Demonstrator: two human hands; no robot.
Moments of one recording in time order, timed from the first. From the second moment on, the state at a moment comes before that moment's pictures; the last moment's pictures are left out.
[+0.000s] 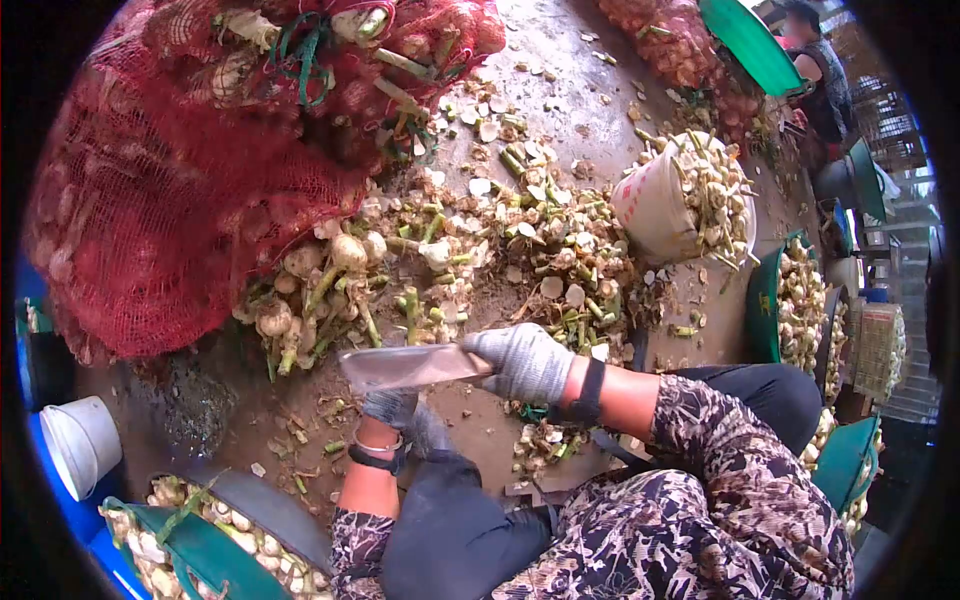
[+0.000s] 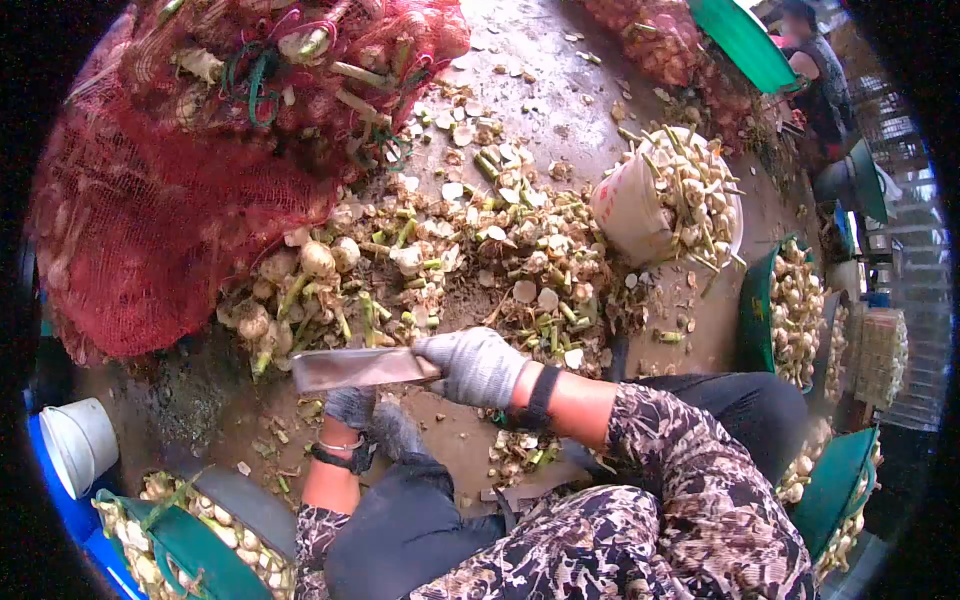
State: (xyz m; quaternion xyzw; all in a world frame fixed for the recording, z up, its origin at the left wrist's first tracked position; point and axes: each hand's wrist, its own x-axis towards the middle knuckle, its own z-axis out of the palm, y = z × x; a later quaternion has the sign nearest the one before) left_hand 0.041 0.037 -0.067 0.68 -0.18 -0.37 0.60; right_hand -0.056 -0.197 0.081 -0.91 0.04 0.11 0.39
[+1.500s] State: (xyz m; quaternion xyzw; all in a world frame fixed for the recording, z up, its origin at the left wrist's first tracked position) left_hand 0.016 0.068 0.006 0.63 -0.19 -0.34 0.67; right_hand -0.043 -0.171 0.143 -0.95 -0.09 0.21 0.24
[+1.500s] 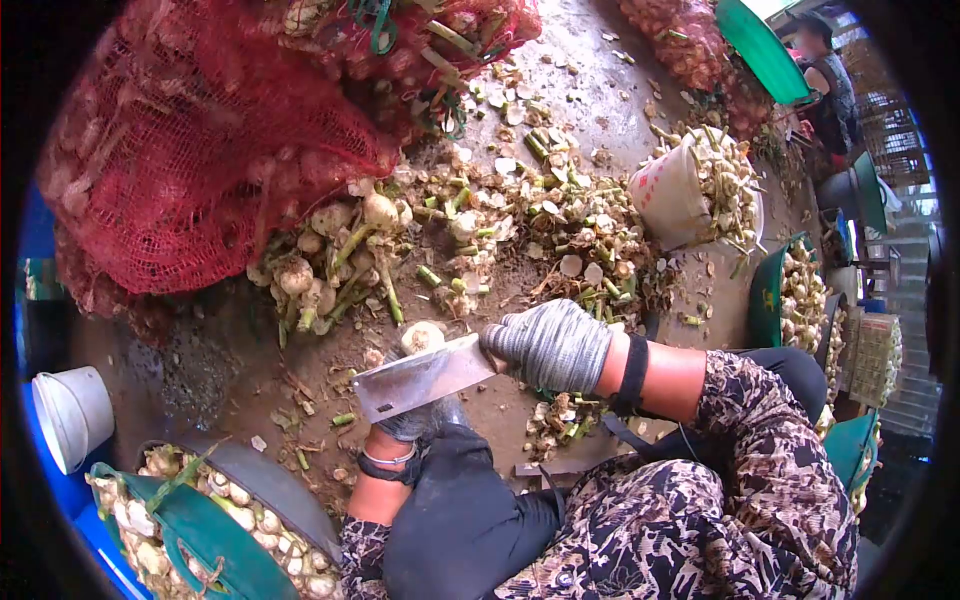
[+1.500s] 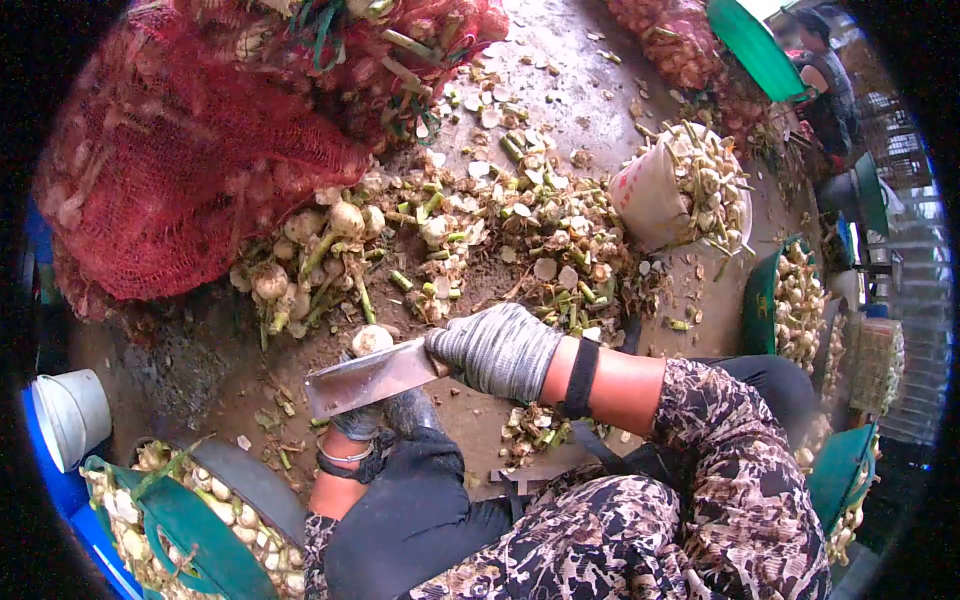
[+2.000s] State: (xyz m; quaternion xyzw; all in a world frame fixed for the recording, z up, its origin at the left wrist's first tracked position) left_hand 0.000 0.065 0.071 0.73 -0.22 -0.25 0.60; right_hand -0.064 -0.211 0.079 -0.96 -0.04 0.19 0.20
